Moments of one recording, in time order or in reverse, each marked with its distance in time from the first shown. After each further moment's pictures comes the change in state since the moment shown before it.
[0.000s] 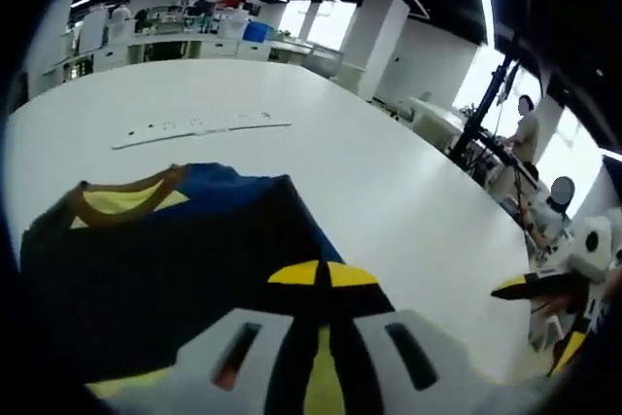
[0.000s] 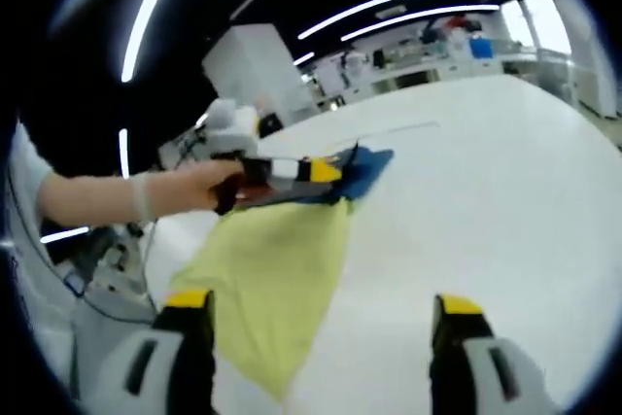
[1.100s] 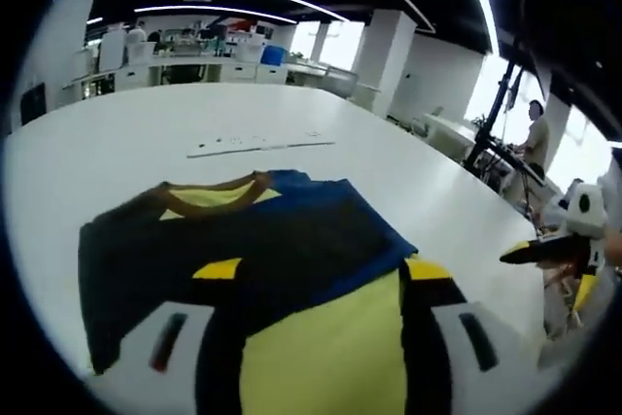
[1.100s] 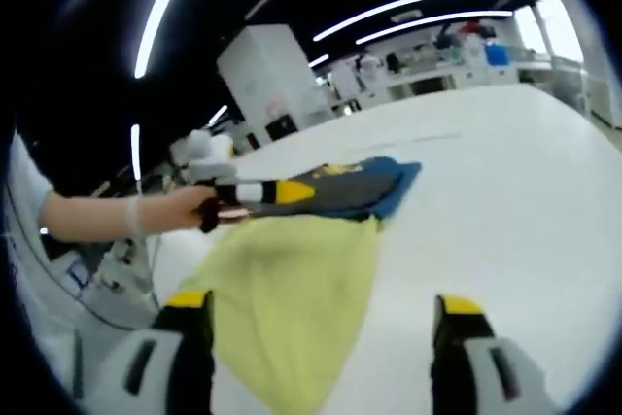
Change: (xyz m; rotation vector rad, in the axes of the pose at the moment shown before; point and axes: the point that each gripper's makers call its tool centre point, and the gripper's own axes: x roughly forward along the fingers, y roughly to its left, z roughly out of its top) left arm -0.083 0.071 -0.006 0.034 -0.115 0.085; right arm 0.025 0.029 0.021 -0.048 -0.019 0.052
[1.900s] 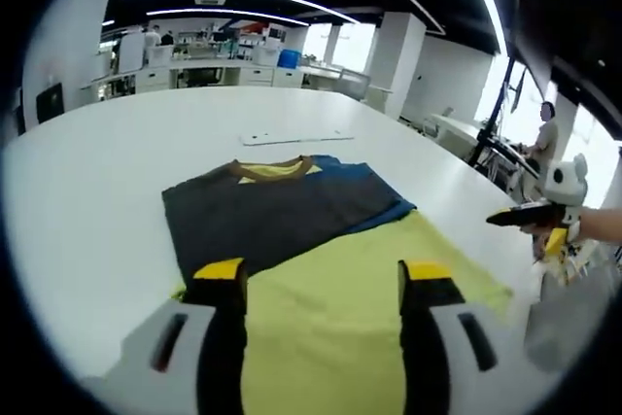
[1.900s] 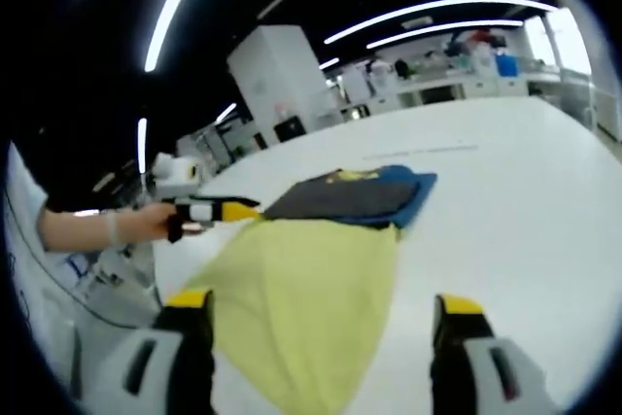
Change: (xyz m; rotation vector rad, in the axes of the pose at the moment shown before) left arm -0.112 0.031 -0.031 0.003 -0.008 0.064; right arm -0.001 0.022 0.003 -0.048 -0.008 0.013
